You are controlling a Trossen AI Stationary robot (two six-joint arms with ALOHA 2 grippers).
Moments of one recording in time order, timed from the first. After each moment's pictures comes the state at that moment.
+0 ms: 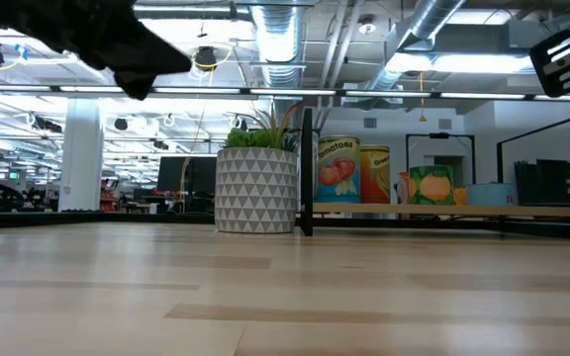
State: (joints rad) left arm -0.37 1.08 0.44 0.34 -0.38 -0.19; right arm 0.77 0.70 0.19 0.35 0.29 0.25
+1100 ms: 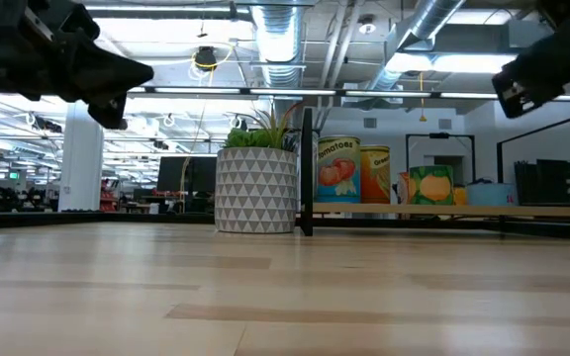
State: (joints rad) left arm -0.18 0.67 0.01 0.69 -0.20 -0.20; right arm 0.50 0.59 0.16 0.24 0.21 0.20
